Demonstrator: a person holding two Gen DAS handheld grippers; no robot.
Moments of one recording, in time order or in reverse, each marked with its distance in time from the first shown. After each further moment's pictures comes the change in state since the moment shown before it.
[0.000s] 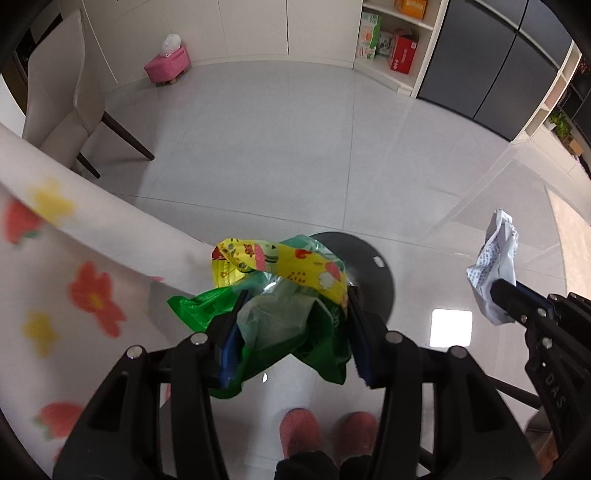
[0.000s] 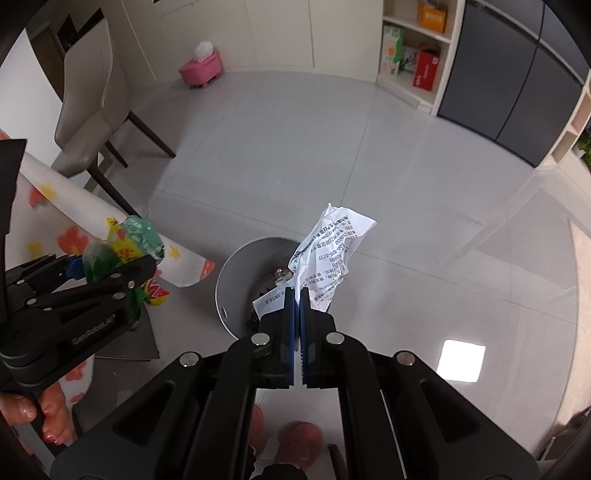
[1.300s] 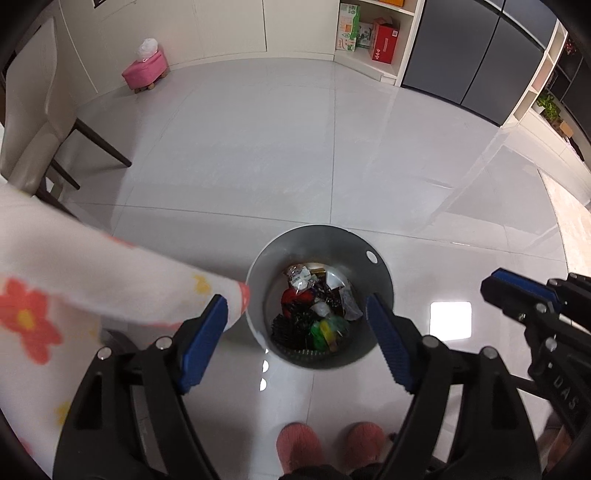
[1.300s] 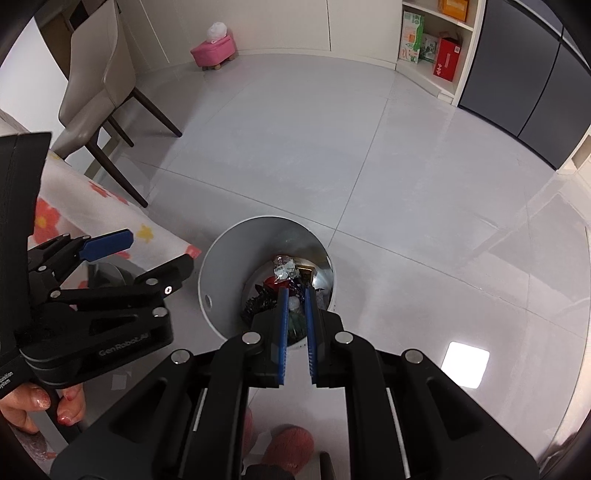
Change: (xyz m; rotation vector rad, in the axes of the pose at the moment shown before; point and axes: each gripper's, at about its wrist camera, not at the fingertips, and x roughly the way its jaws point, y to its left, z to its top) left arm 0.038 -0.019 -0.005 0.056 -0.005 -0.031; right arm 0.028 -0.013 -0.004 -0.036 0.048 0.033
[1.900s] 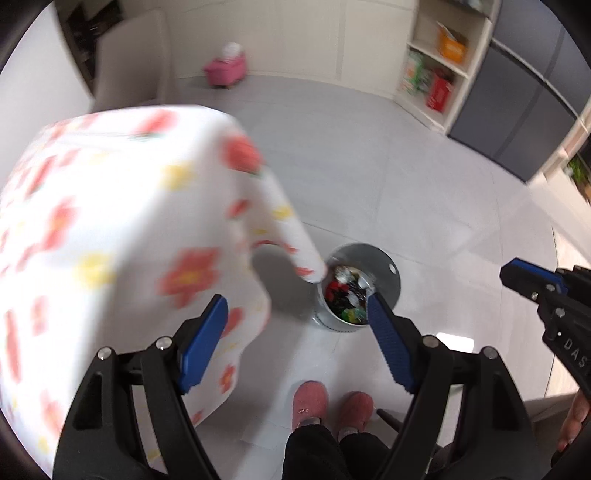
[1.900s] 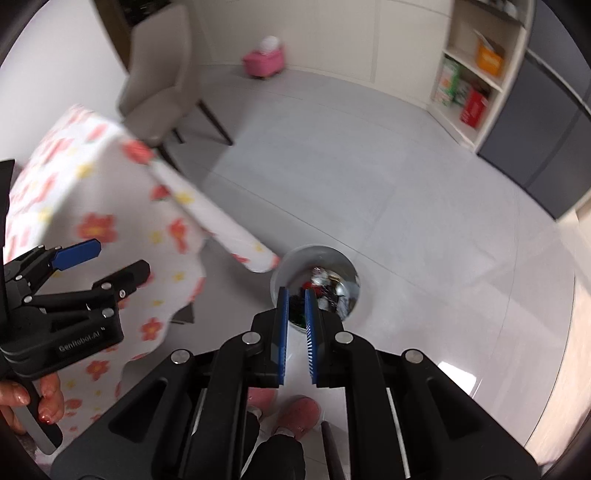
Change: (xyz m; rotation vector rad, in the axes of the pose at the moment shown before) left arm -0.257 0.076 -0.020 -0.235 -0.047 0.136; right arm -0.210 0.103 0.045 -0.200 -0.018 0.078
